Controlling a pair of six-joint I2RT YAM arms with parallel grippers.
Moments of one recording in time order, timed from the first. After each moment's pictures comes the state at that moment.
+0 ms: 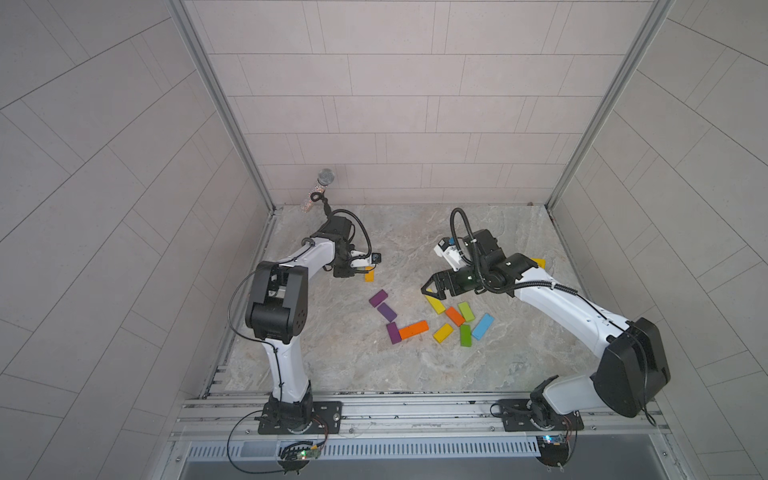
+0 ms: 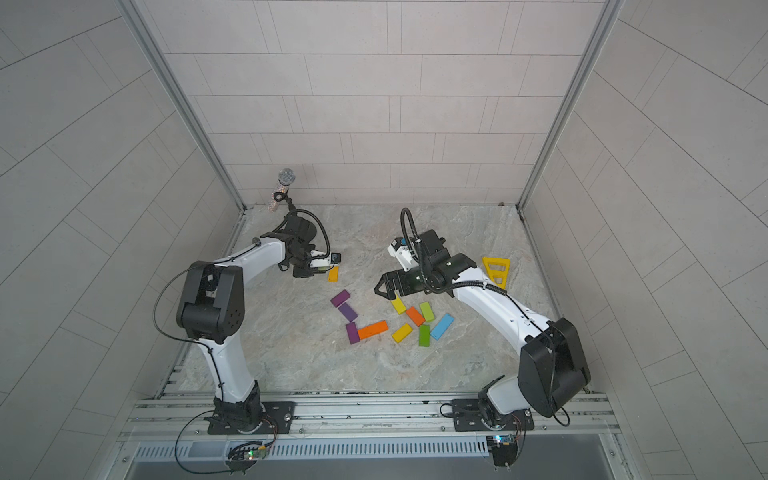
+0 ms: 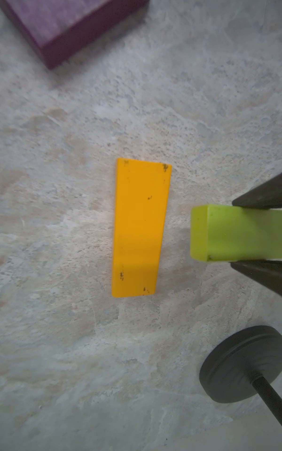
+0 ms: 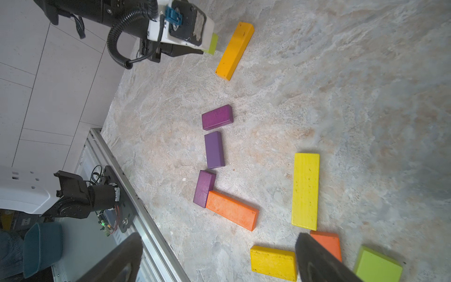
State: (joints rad) left arm -0.18 1.94 1.36 -0.63 0.12 1.37; right arm 0.48 1.43 1.14 -0.62 -0.51 0.24
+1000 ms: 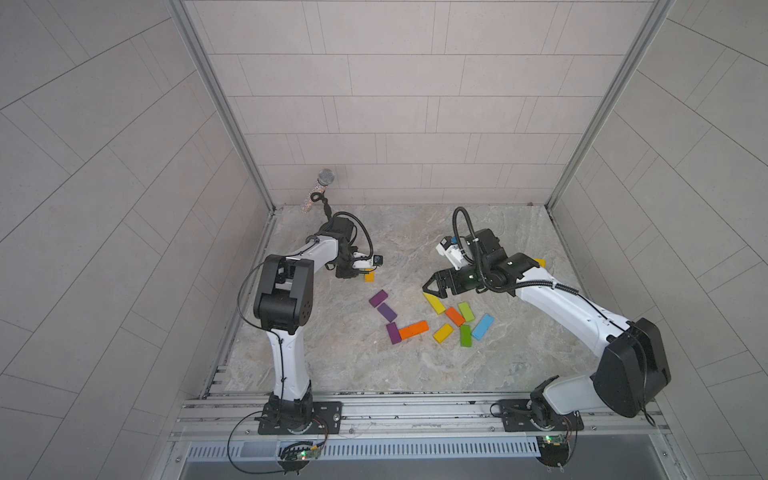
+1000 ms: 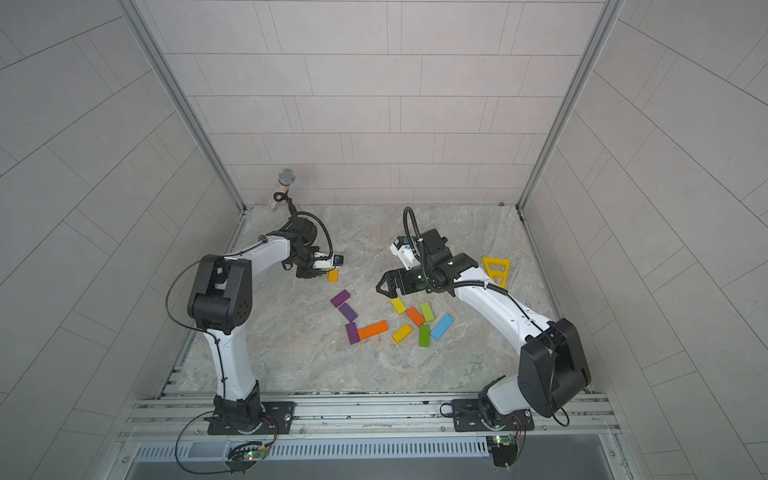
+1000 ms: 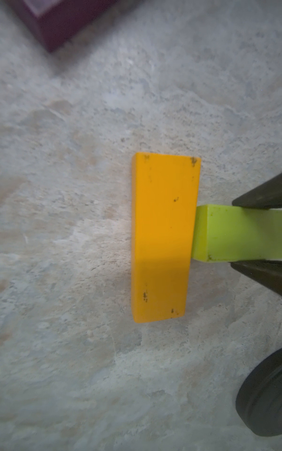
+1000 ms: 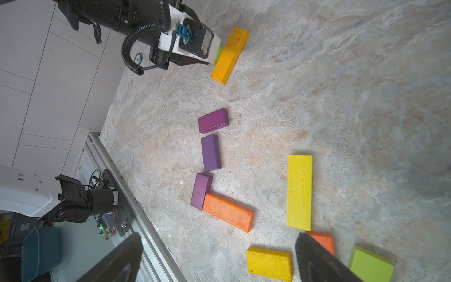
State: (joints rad) left arm -0.16 2.02 1.42 -0.65 0.17 1.42; right arm 0.46 1.43 1.14 -0.61 -0.51 0.24
